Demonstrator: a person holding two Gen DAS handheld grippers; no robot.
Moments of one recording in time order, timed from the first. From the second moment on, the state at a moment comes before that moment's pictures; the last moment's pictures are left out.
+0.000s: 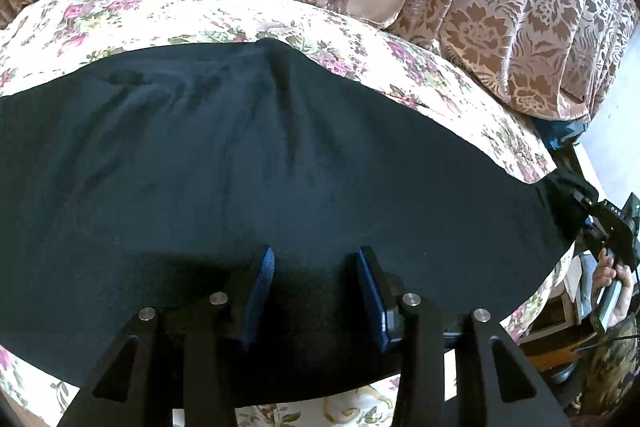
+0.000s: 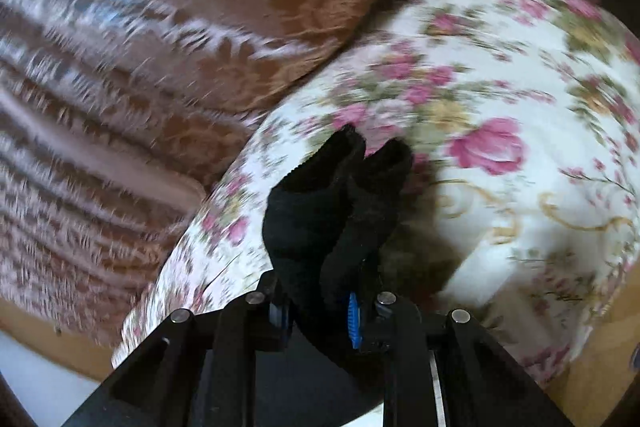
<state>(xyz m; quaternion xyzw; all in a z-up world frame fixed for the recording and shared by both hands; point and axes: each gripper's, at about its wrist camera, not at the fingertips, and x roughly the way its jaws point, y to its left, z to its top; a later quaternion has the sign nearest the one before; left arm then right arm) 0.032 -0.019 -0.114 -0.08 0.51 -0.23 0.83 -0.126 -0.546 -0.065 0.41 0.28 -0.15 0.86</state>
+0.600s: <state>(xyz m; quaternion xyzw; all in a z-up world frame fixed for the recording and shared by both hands) 0.045 -0.003 -0.088 -0.19 0.48 -0.31 0.80 -0.020 -0.251 -0.069 0.18 0.43 0.14 0.87</state>
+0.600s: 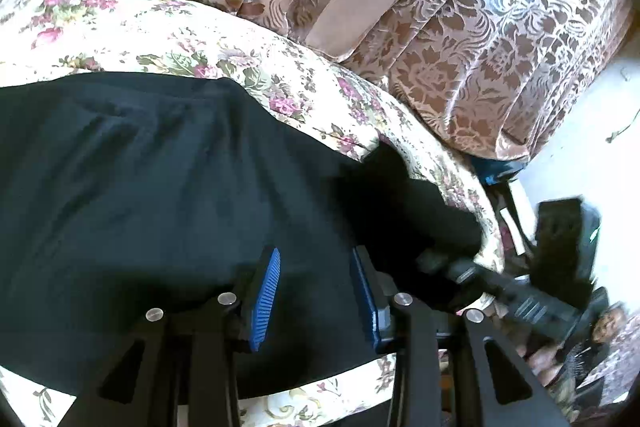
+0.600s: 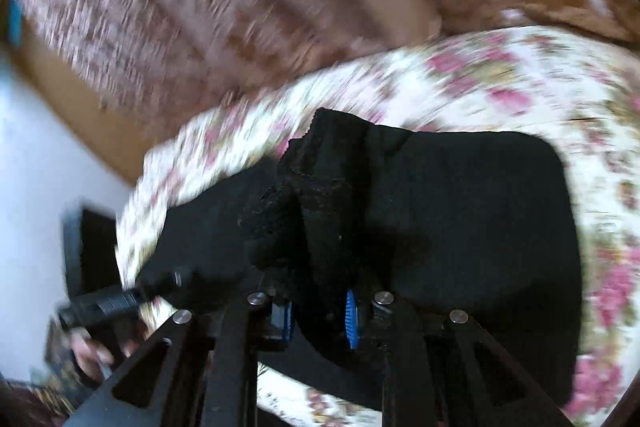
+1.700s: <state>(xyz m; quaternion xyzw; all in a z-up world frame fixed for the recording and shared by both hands) 0.073 -0.079 -0.074 -0.23 0.53 -0.41 0.71 -0.143 -0.372 -0.112 0.26 0.46 -0.04 0.85</state>
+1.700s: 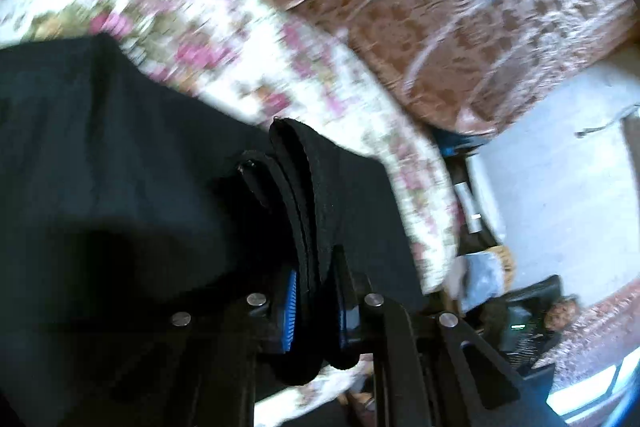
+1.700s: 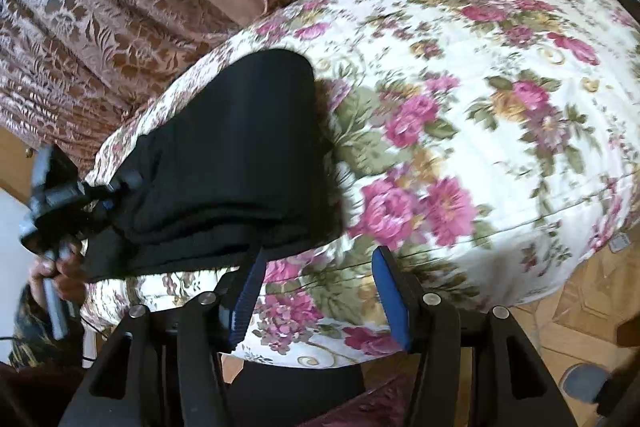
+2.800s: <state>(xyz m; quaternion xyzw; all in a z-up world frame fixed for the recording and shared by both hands) 0.051 -0.057 -0.097 -0.13 0.50 -0.35 0.78 -0.074 -0.359 -0.059 0.19 0.42 0.02 0.89</state>
